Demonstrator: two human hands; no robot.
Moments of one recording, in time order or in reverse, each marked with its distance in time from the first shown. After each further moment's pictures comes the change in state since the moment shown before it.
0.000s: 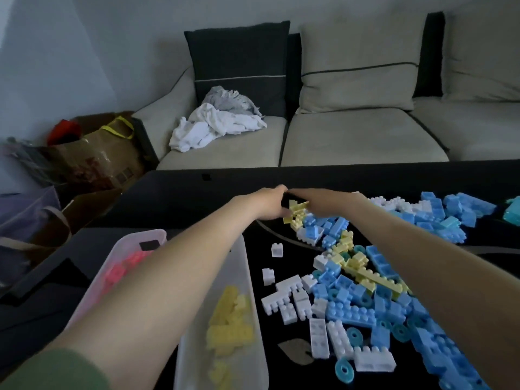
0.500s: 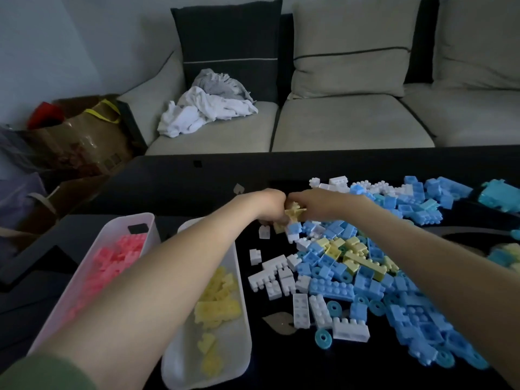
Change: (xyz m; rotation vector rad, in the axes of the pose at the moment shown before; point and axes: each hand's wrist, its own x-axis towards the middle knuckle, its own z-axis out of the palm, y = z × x) left_hand -0.004 0.024 0.030 -0.001 -0.124 -0.010; right_hand -0.047 -0.003 0.019 -0.028 -0.014 -0.081
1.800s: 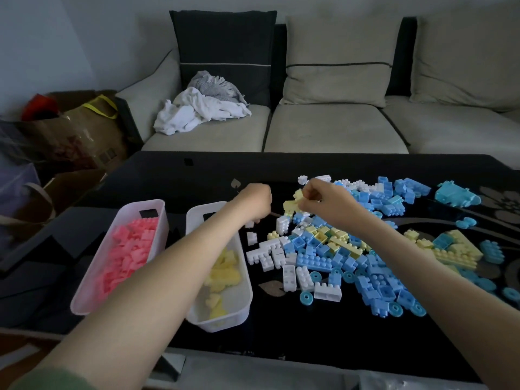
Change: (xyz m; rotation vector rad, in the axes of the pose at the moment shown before) left_hand -0.074 0.007 0.005 -0.145 0.257 -0.057; right_hand -0.108 -0.034 0.002 0.434 0.480 0.045
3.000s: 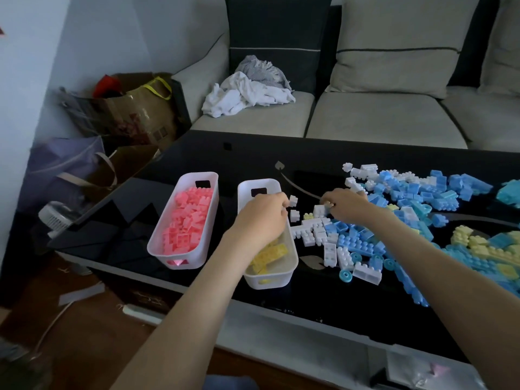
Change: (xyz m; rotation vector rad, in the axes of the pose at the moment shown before) left_hand -0.121 -0.043 0.009 -0.092 0.207 -0.060; right_hand 0.038 0.015 0.066 -0.570 -0.294 0.070
